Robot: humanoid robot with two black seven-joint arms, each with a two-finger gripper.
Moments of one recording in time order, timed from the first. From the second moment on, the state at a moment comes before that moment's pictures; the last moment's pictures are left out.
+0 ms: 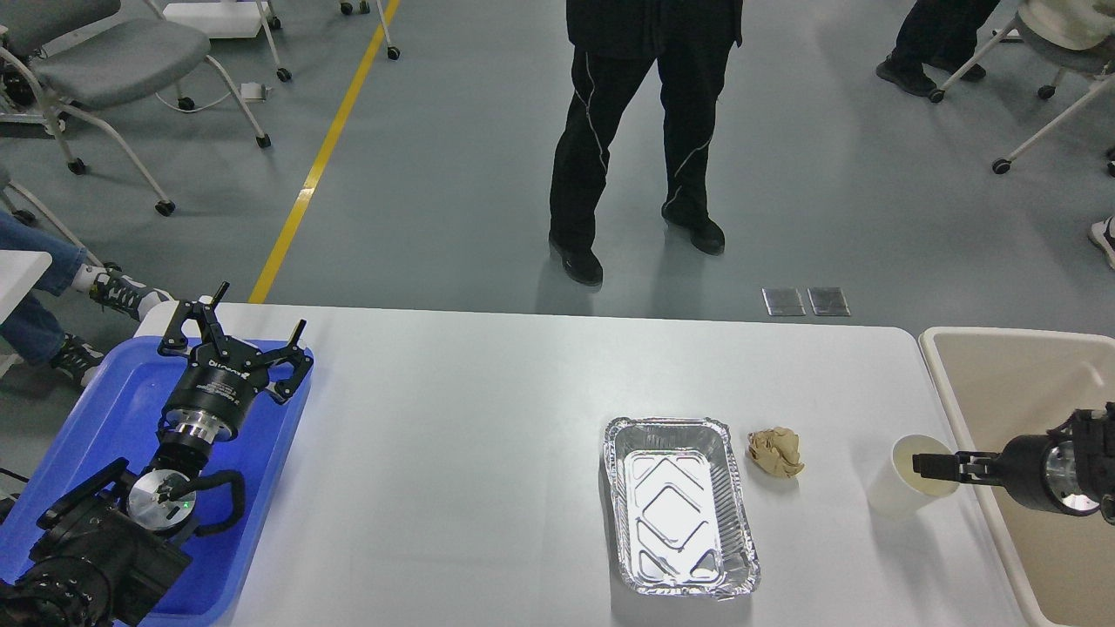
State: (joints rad) left arm -0.57 0.28 -0.93 -0.27 -0.13 -0.79 -0.32; right arm 1.02 -0.70 -0.67 0.74 -0.92 -0.01 0.42
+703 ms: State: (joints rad) left arm -0.57 0.28 -0.93 -0.27 -0.13 -0.79 -0.32; right arm 1.01 -0.69 -0.67 0.73 -0.92 -0.05 0.53
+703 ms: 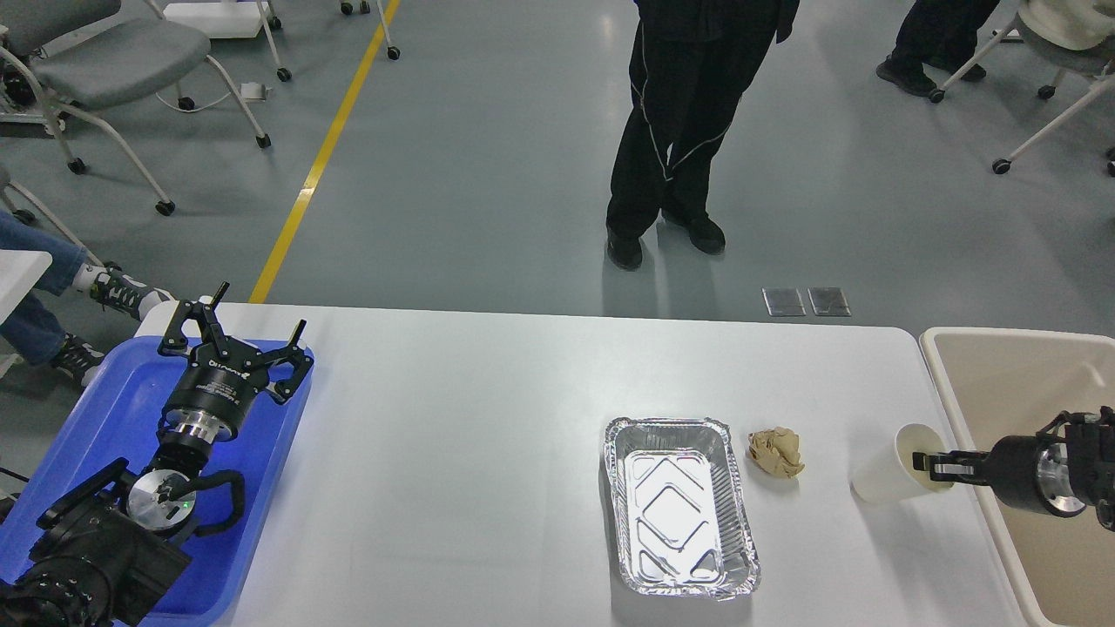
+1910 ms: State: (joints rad) left arm -0.57 0.28 -0.93 -0.27 -0.13 -0.79 -0.32; right arm 1.42 -0.76 -0.51 0.89 -0.52 0.05 0.64
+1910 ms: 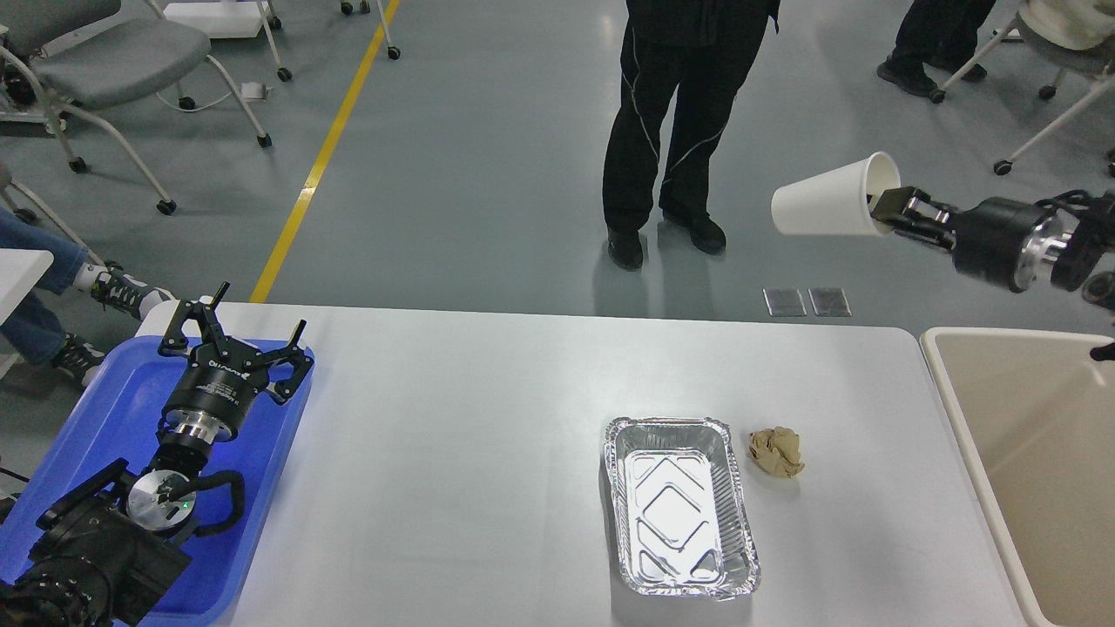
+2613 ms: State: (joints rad) left arm -0.57 0.28 -0.93 -0.27 -0.13 -0.79 -0.32; right arm 1.23 -0.78 -0.50 0.50 -0.08 0.08 0.59
